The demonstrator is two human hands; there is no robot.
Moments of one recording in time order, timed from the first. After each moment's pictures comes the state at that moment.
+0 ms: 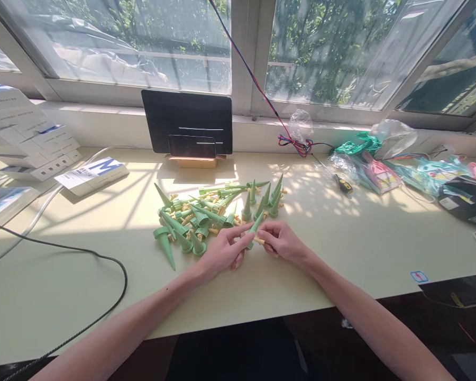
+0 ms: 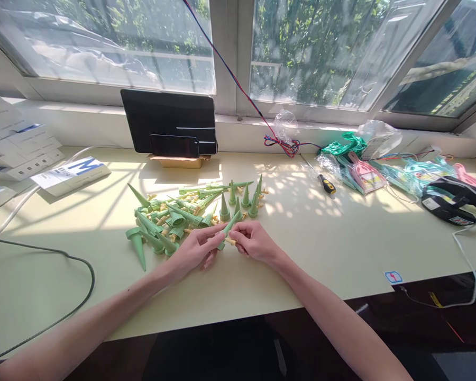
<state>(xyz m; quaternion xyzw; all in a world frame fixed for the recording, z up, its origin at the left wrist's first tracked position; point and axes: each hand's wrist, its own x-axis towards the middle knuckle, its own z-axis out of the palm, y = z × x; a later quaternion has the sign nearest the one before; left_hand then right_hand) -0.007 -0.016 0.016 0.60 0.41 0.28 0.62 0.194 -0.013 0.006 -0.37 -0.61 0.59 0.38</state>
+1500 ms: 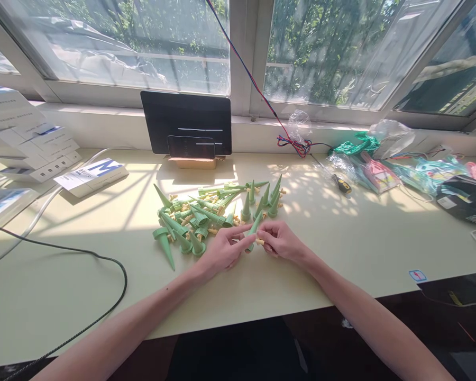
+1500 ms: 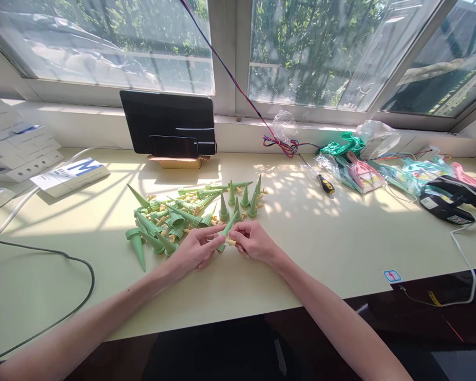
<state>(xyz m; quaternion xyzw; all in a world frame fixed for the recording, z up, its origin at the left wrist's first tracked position) -0.007 -0.015 0.016 0.61 0.43 0.28 0.61 0.194 -0.013 0.008 -0.39 -0.61 0.59 0.36</state>
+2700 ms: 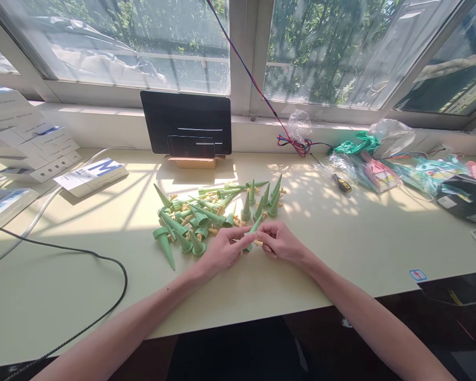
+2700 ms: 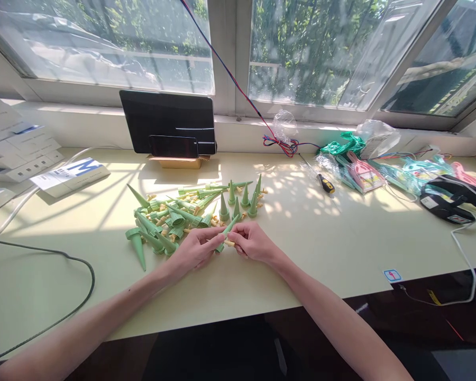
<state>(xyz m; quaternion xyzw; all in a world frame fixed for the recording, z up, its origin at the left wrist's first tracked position) -0.005 -0.015 0.021 0.62 0.41 0.28 0.61 0.192 -0.014 0.008 -0.39 -0.61 0.59 0.36</state>
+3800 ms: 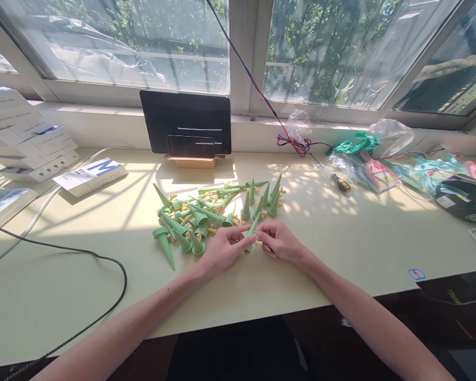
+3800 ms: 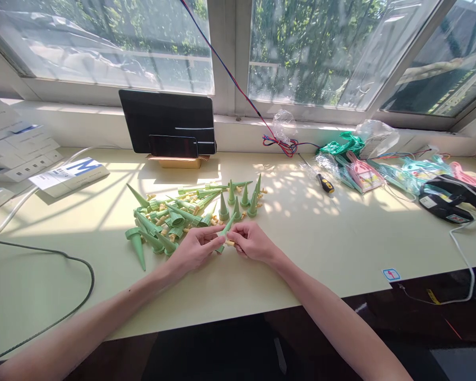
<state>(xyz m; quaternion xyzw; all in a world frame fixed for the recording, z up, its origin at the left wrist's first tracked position) -0.005 -0.012 0.012 0.62 0.44 0.31 0.57 0.191 -0.014 0.009 -0.40 -0.61 0.59 0.36</state>
